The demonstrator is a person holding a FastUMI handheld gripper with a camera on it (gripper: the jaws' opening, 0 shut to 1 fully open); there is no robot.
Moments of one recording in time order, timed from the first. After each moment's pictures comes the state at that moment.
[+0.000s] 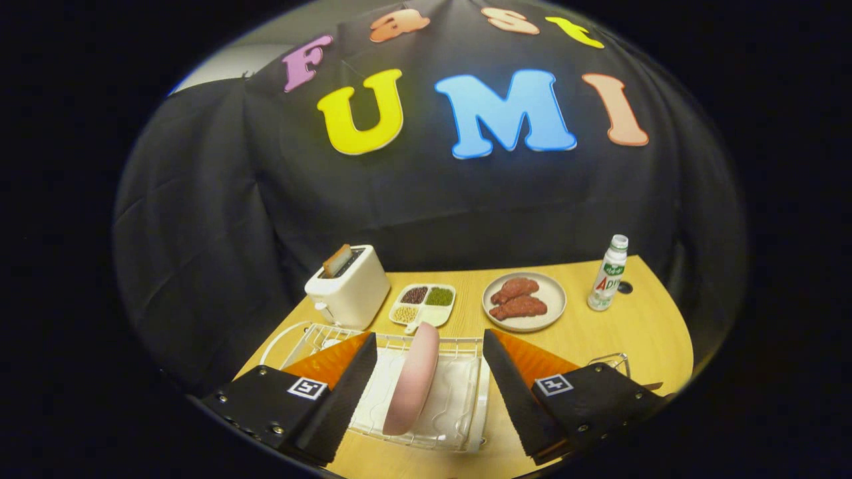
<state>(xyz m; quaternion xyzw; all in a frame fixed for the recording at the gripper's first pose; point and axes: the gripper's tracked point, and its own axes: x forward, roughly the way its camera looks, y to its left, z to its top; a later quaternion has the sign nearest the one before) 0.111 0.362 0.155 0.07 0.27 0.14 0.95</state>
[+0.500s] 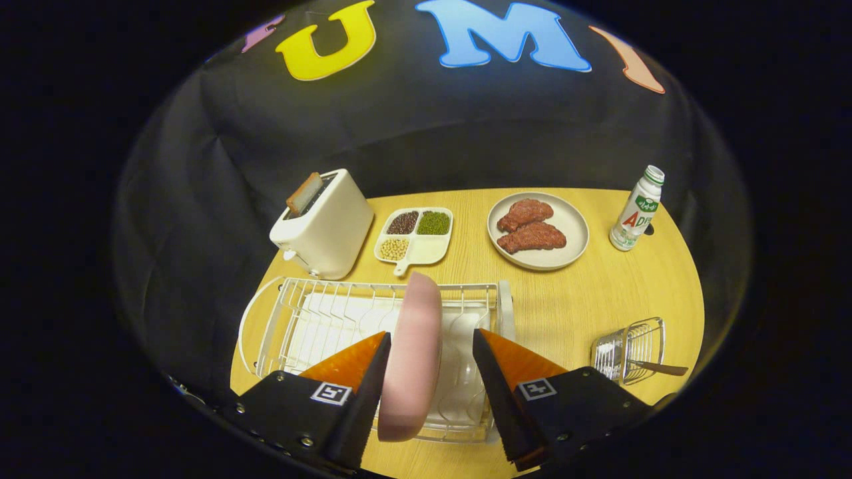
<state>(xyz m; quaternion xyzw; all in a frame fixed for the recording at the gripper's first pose) 0.133 0.387 0.080 0.06 0.44 0.12 0.89</state>
